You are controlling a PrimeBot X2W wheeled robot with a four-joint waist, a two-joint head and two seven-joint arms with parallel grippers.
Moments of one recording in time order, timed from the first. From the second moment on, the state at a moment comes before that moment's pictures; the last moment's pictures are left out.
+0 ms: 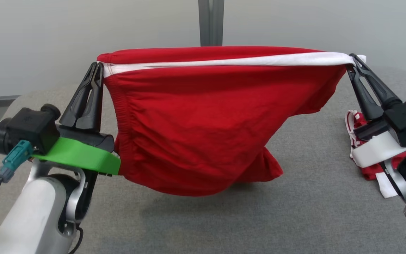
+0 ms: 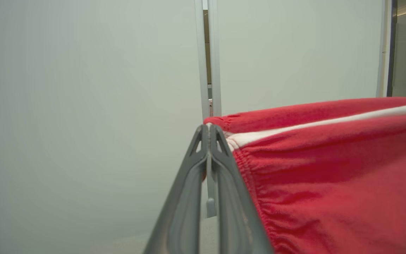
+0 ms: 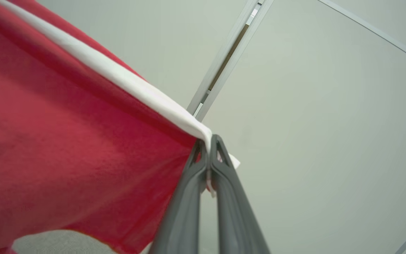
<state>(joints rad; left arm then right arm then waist) -0.39 0.39 -0.38 -0.15 -0.50 0.14 -0.03 -0.31 -0.42 0.14 -0.18 -0.04 0.13 0.00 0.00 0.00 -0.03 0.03</state>
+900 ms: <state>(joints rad) -1.35 0.21 -0.35 0.80 -0.52 -0.06 -0.24 -1.38 -0.38 0.35 0.79 -0.07 0.13 -0.26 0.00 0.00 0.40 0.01</state>
